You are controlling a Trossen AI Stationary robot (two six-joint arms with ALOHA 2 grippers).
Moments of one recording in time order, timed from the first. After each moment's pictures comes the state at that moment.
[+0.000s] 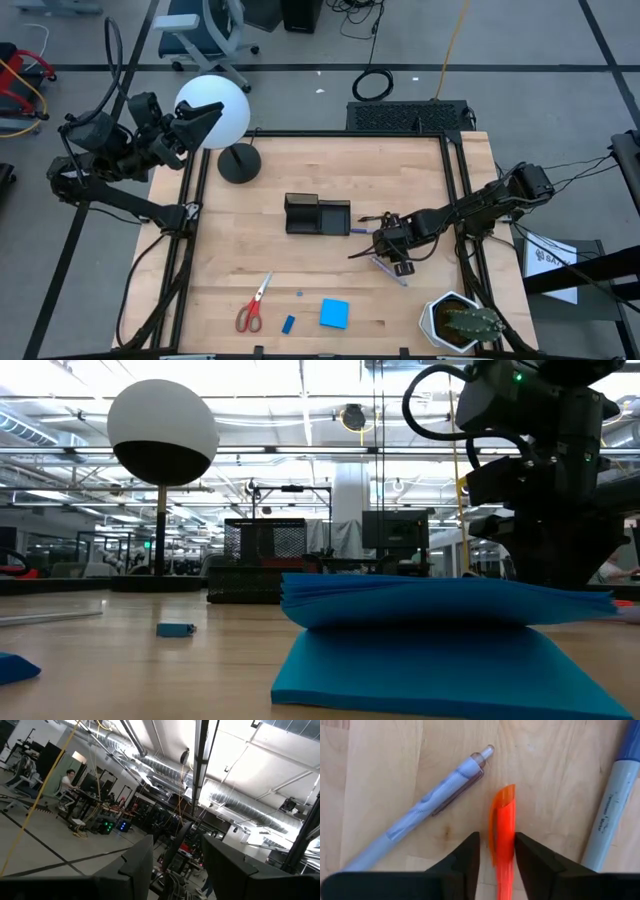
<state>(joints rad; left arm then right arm) -0.12 0.93 1.40 -0.06 -0.45 -0.37 0.25 1.53 0.68 -0.51 -0.03 0.08</state>
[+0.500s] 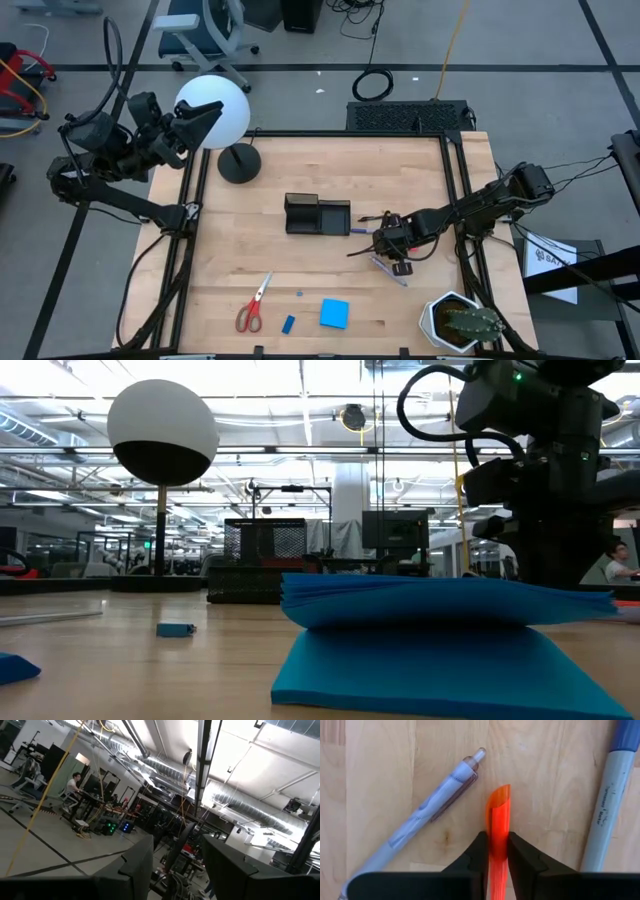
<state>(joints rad) -0.12 0.93 1.40 -0.06 -0.47 -0.36 0.25 1.53 0.68 -0.50 -0.03 0.17</state>
